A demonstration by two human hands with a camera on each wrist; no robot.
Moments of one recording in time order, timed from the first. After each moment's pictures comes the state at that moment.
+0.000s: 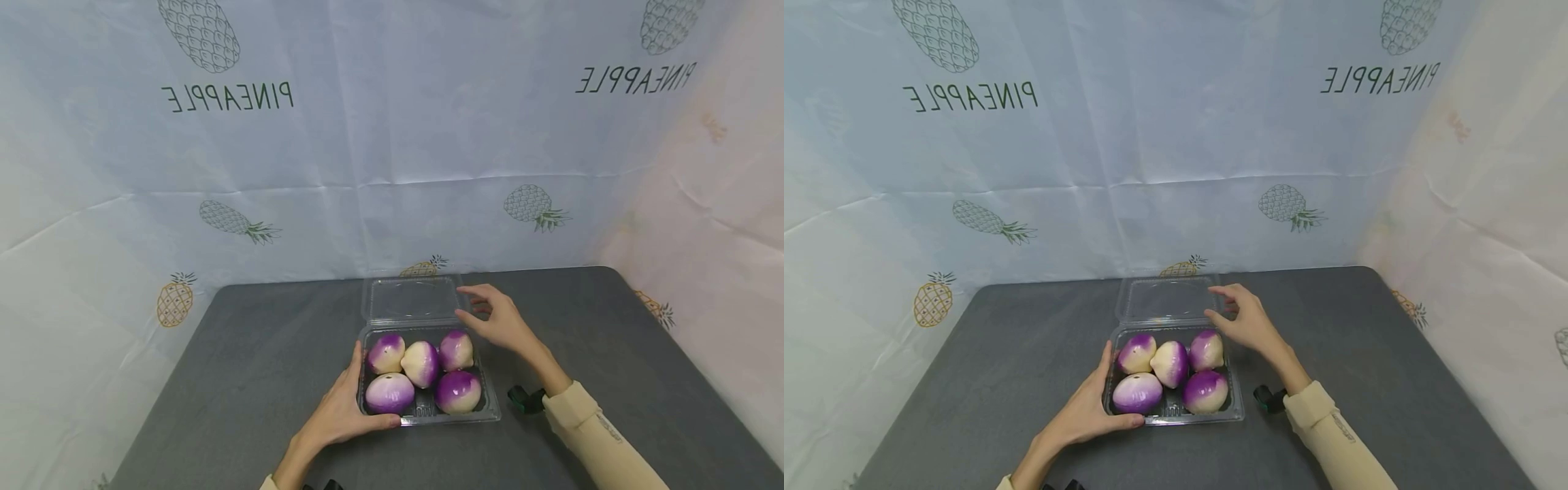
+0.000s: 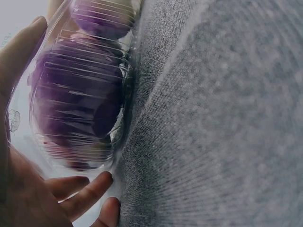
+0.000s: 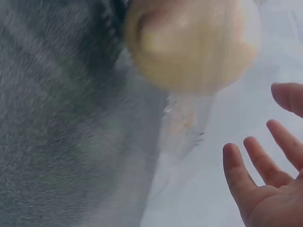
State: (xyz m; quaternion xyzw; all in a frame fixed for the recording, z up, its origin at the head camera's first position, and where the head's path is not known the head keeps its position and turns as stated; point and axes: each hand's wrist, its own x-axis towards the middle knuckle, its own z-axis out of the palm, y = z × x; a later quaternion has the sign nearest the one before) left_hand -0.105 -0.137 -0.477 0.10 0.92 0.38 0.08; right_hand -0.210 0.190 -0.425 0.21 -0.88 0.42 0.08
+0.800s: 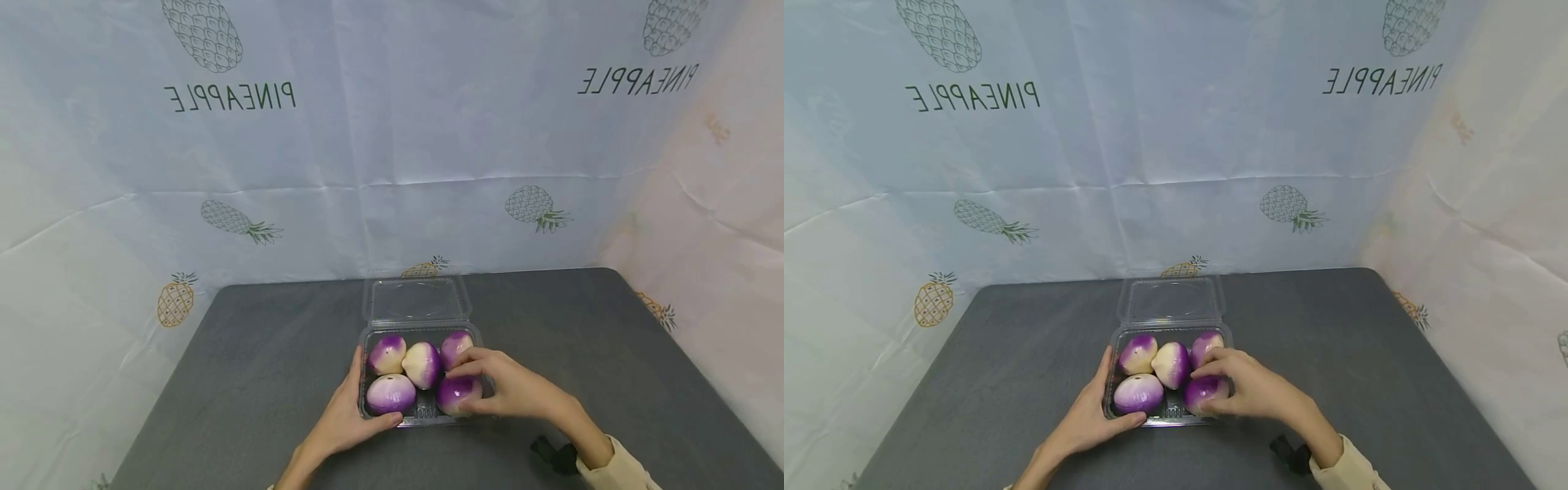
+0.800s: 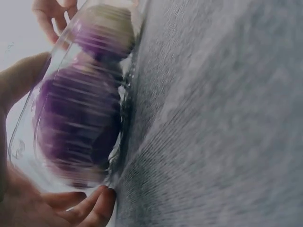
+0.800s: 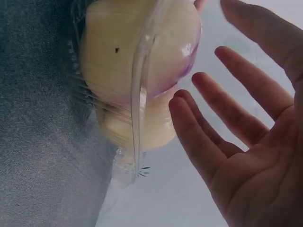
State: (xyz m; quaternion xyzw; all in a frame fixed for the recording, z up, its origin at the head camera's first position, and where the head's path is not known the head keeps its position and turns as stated) left_hand -0.099 -0.130 -0.479 0.12 0.88 0.46 0.04; right_hand -0.130 0.186 -0.408 0.41 -0.86 0.31 -0.04
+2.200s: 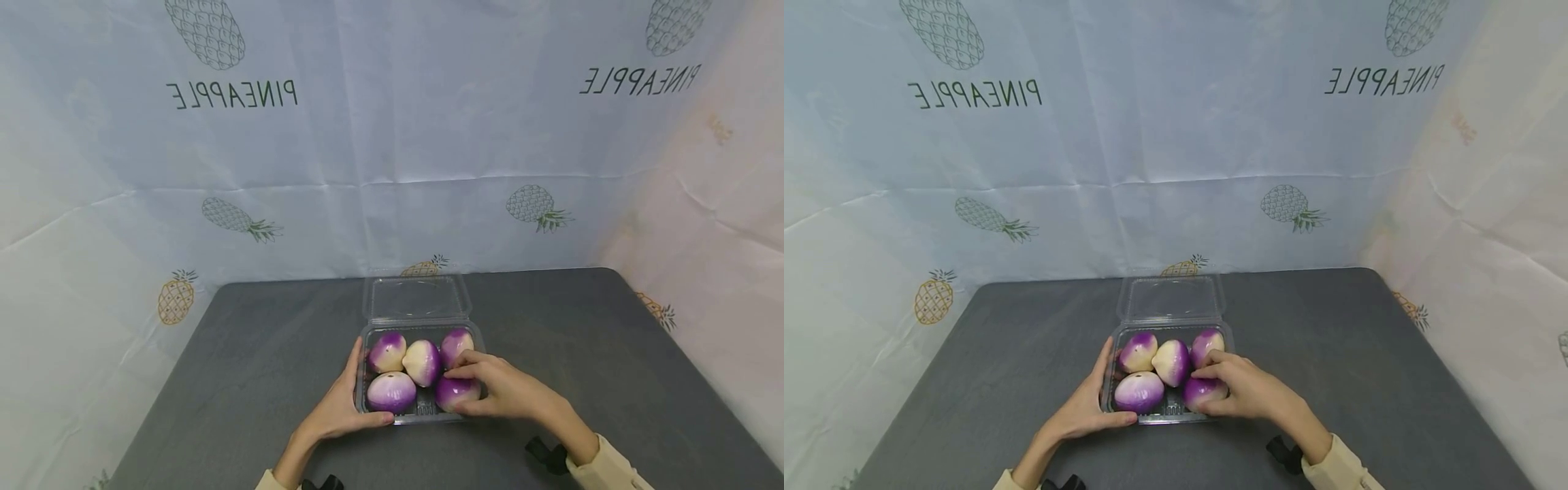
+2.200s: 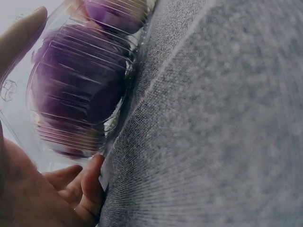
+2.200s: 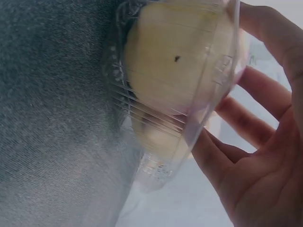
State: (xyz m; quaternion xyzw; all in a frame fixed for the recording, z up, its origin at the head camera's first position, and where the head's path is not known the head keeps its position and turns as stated) left_hand -0.118 -0.149 -0.488 0.17 0.84 0.50 0.09; right_hand -0.132 0.180 -0.426 0.41 -0.87 0.27 -0.05
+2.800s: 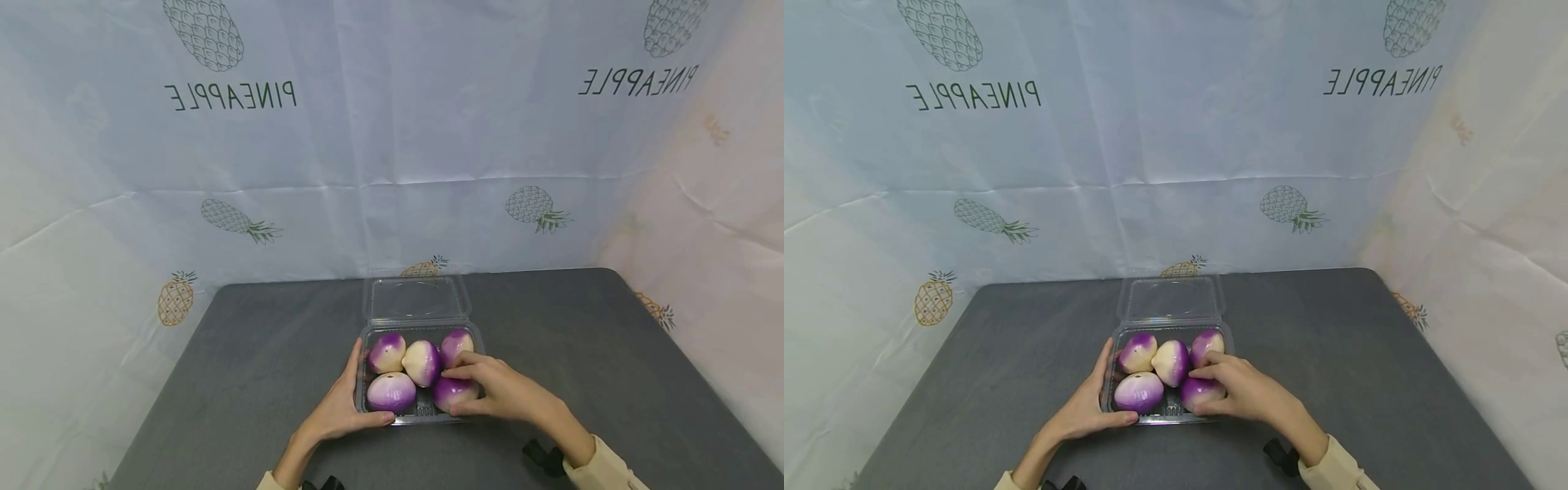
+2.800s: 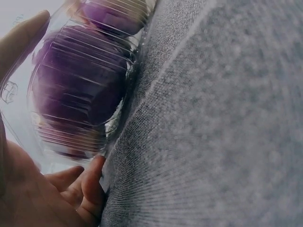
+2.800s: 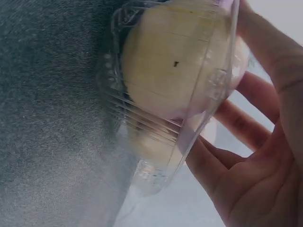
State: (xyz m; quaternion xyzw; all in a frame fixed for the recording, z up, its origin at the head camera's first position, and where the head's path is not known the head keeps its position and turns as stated) left_hand -0.117 -0.147 -0.489 0.17 0.86 0.48 0.07; right_hand -0.129 0.177 -0.426 0.39 -0.88 0.27 -0.04
